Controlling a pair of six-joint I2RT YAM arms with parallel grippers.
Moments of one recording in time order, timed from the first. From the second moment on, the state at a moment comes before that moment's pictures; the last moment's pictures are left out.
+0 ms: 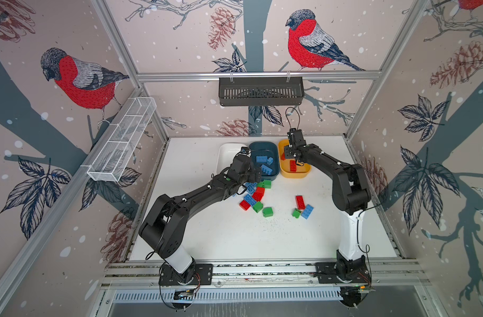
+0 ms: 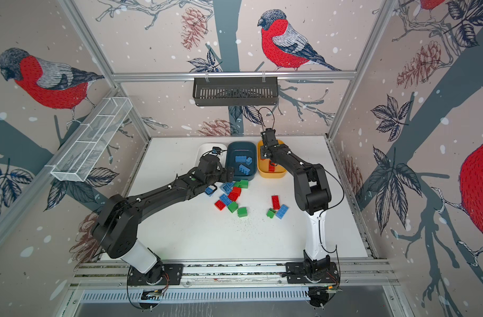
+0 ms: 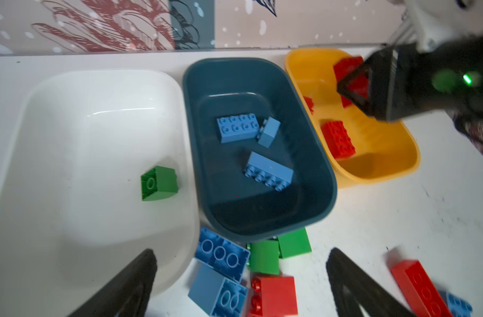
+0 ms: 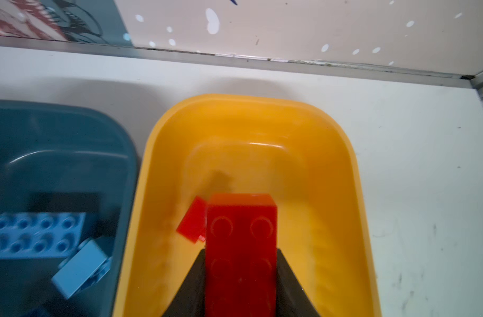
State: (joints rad) left arm -0.67 1.62 1.07 -0.08 -0.14 -0.30; right arm 0.35 2.16 1.73 -0.41 0.30 0.13
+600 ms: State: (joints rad) left arm -0.88 1.54 1.03 -0.29 0.07 0.19; right arm 0.37 1.99 1.65 -0.50 0.31 0.11
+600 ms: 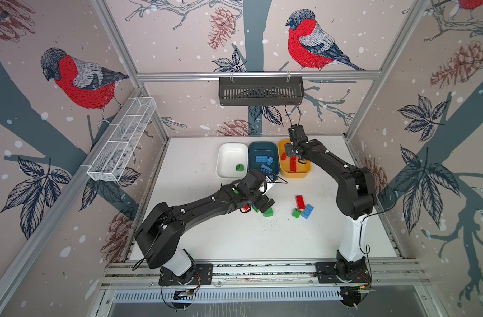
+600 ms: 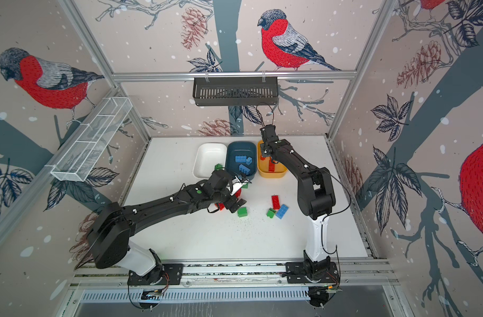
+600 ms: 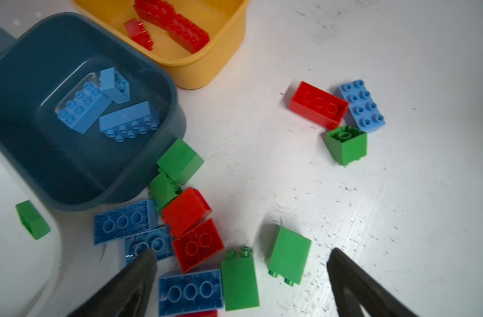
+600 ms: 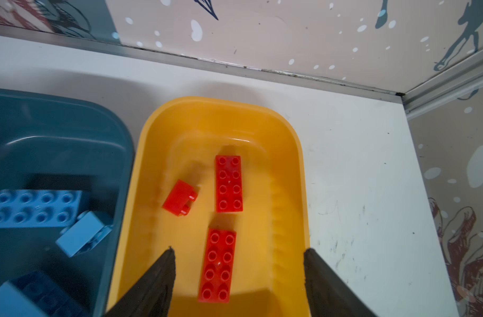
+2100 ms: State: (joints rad) left arm -0.97 1.95 1.30 -0.65 0.00 0.40; right arm 0.33 1.07 0.64 0.03 0.32 0.50
